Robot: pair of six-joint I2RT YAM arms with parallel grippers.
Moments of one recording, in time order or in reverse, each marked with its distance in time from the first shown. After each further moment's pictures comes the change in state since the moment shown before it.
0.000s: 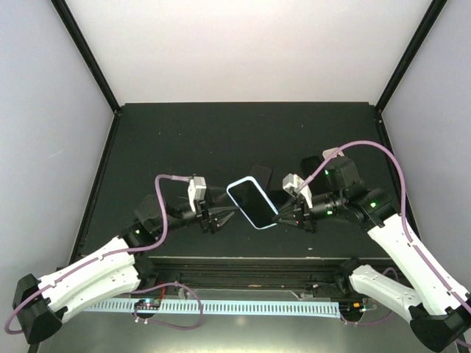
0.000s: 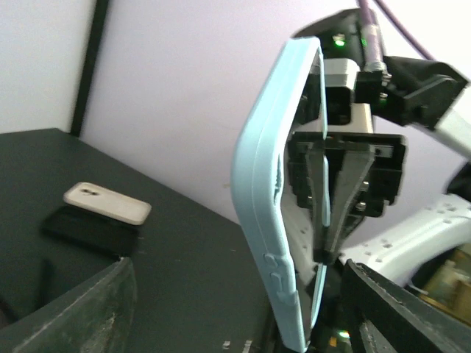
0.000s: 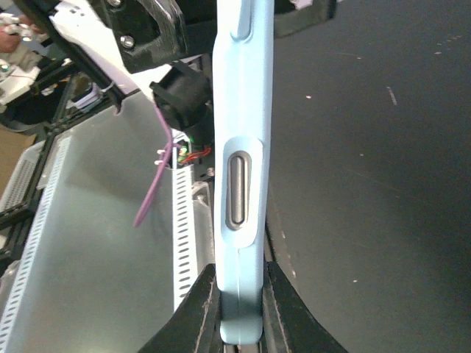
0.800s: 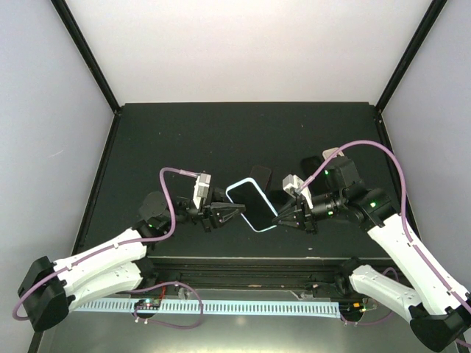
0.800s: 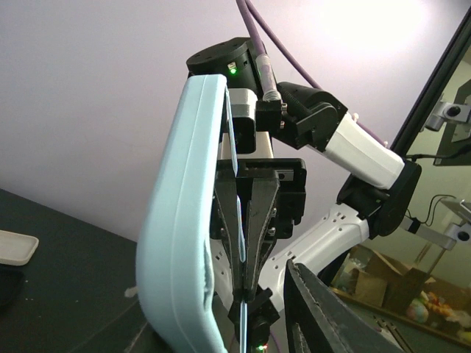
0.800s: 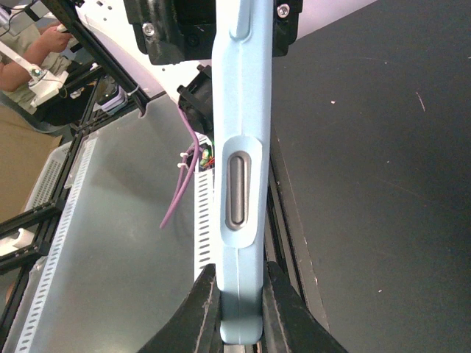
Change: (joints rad) left arm 0.002 0.192 0.002 0.394 0.254 -0.180; right arm 0.000 -0.002 0.002 -0.008 -0.071 0.001
